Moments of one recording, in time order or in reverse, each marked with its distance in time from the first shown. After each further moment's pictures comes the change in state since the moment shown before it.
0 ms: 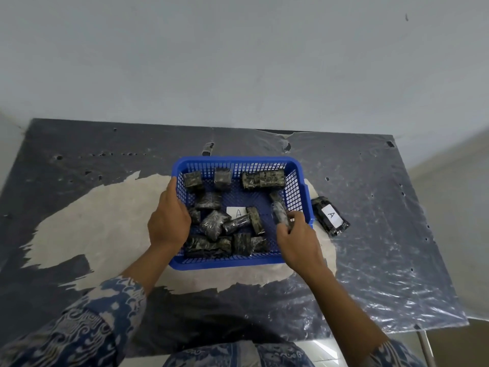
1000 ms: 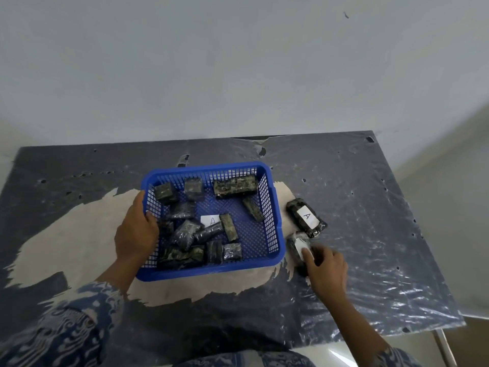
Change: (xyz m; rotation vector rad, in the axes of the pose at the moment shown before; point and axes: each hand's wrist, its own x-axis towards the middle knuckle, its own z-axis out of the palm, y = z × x) left_hand -0.003 0.005 -0.002 0.071 0.044 0.028; right_hand 0.014 0.176 -0.021 -0.035 0.152 0.198
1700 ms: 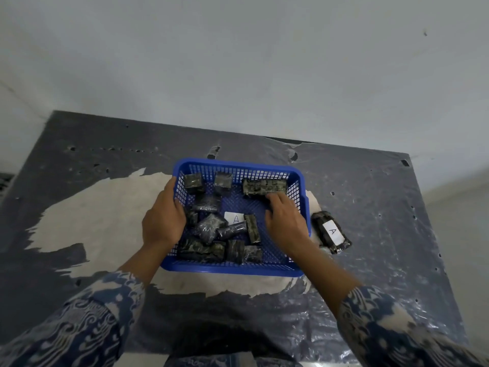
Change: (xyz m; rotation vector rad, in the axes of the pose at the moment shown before) left_hand 0.000 0.004 -0.001 -0.062 0.000 -0.038; right_hand 0.019 -0.199 0.015 -0.220 -0.136 -0.751
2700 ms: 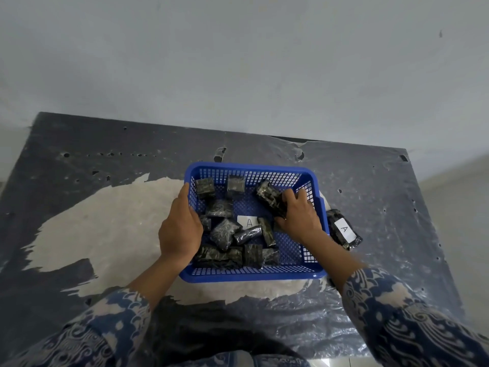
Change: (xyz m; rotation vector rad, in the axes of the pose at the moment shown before) left_hand 0.001 -0.006 -0.001 -0.064 -0.044 -0.033; right_hand 0.025 -0.006 0.013 -0.214 -0.134 0.236
